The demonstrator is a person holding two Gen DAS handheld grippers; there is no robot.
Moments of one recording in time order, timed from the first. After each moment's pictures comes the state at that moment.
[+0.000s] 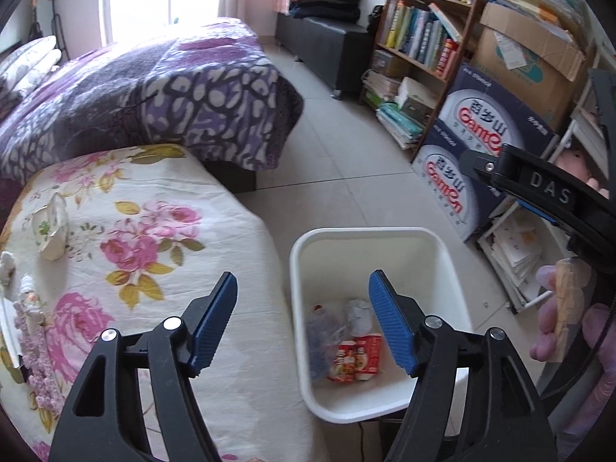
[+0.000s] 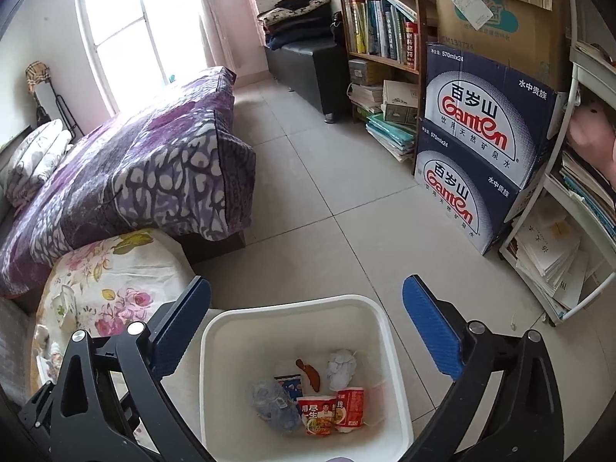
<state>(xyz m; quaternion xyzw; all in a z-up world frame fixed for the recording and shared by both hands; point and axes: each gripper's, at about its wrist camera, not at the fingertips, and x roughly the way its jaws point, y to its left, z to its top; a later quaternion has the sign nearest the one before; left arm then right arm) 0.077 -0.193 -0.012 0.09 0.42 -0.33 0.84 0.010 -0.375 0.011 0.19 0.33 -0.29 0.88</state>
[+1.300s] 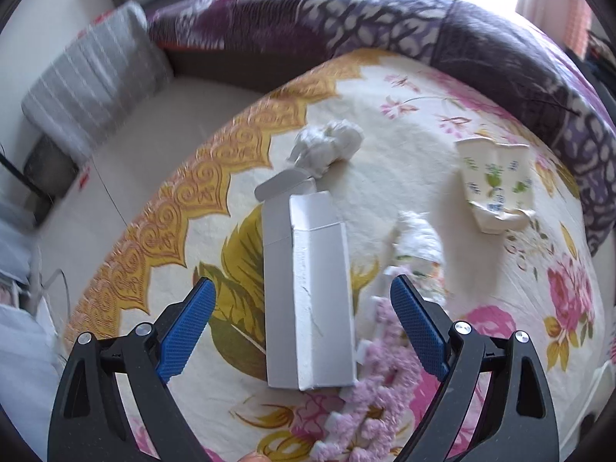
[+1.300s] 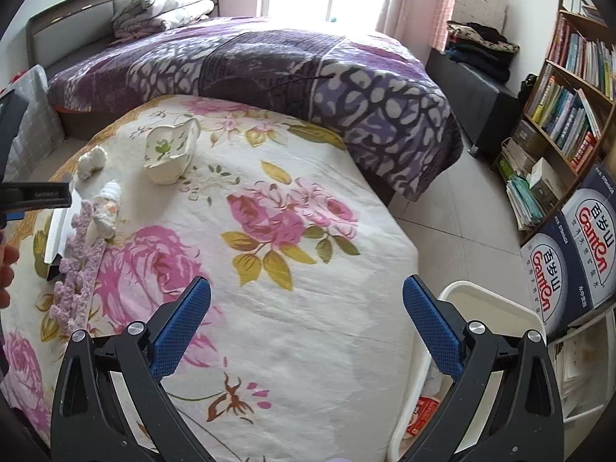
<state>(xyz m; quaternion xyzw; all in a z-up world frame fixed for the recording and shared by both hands) 0.253 0.147 -0.078 -0.03 0.53 0.12 0.84 0.120 -0.120 -0.047 -0.03 0.42 -0.09 0.90</state>
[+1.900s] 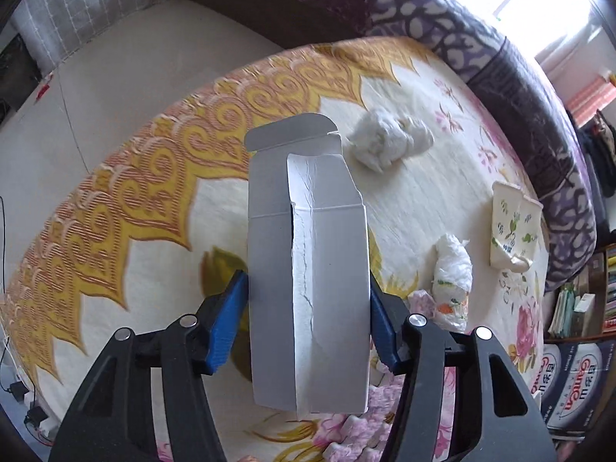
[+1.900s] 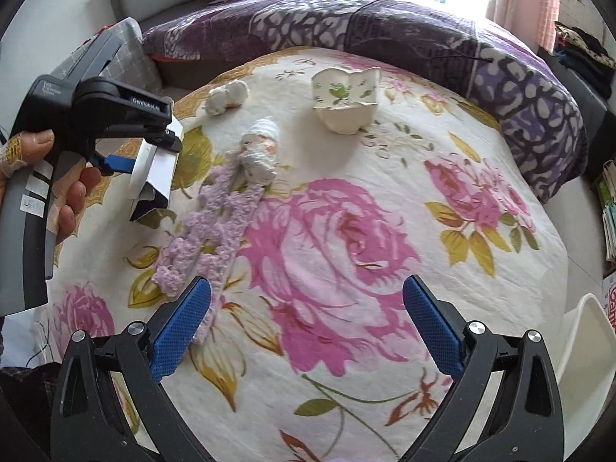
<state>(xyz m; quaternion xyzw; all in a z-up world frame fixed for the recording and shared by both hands) 0.245 0.234 -0.093 -0.20 0.56 0.06 0.80 0.133 -0.004 -0.084 -0.02 0.47 0.09 0.88</state>
